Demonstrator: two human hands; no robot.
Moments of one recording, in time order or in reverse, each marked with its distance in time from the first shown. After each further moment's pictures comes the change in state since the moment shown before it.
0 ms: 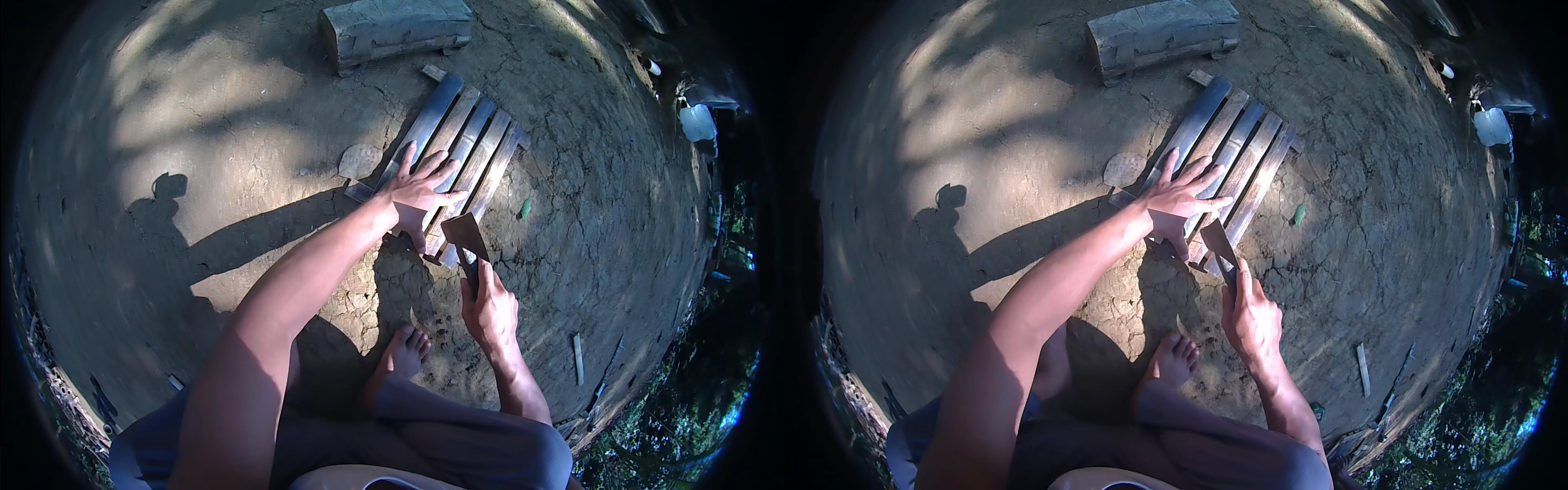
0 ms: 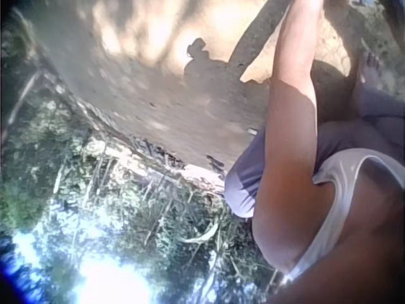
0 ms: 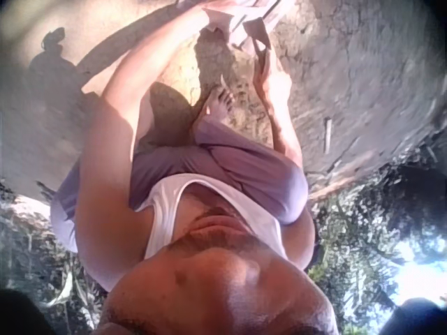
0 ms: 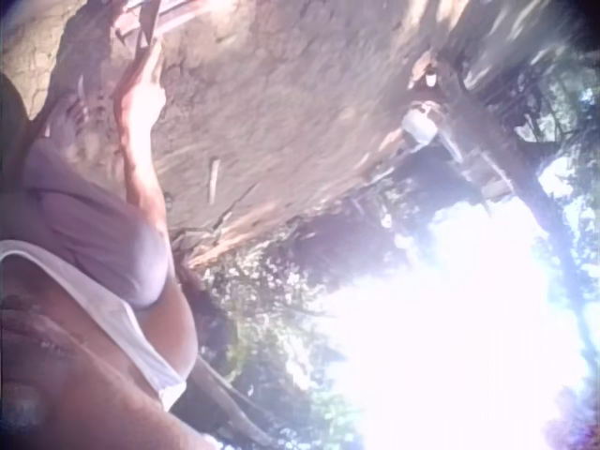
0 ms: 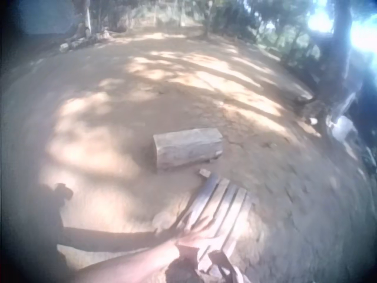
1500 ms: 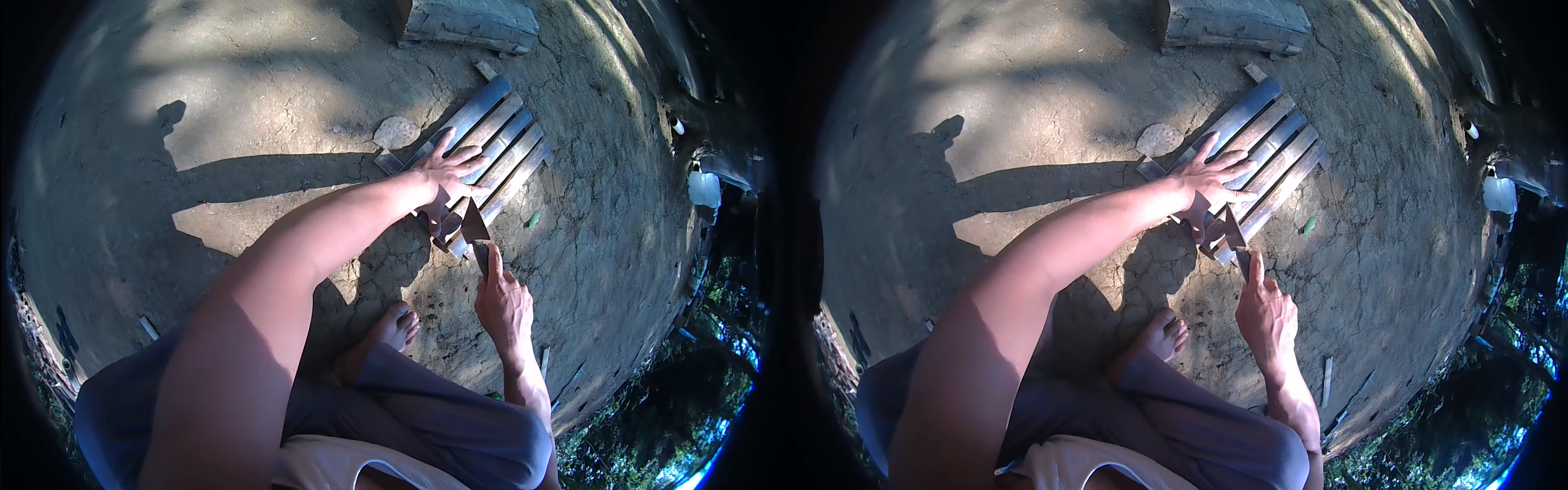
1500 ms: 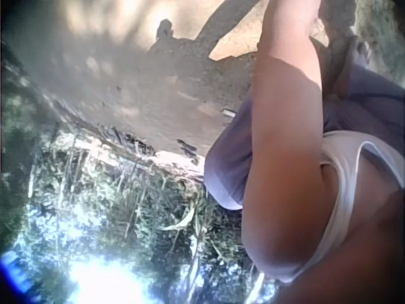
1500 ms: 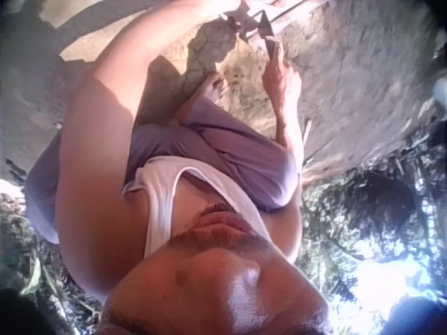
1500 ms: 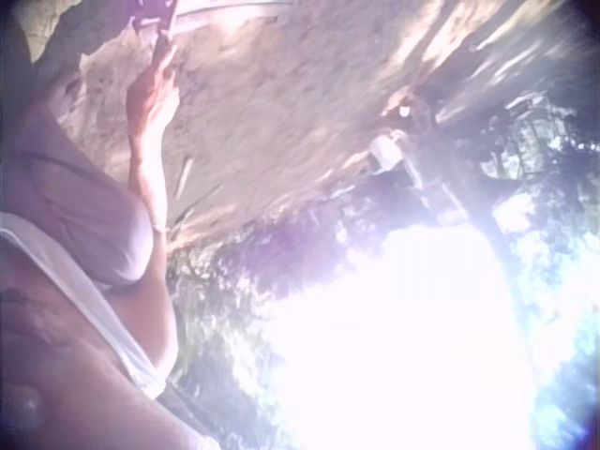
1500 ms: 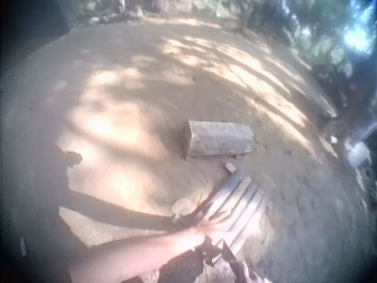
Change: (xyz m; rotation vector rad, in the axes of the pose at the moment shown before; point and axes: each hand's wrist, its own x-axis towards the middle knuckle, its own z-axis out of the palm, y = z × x) left_hand 0.003 0.002 0.001 -0.001 -0.030 -0.003; right_hand 0.024 -0.018 -0.044 -0.367 -0.251 -0.076
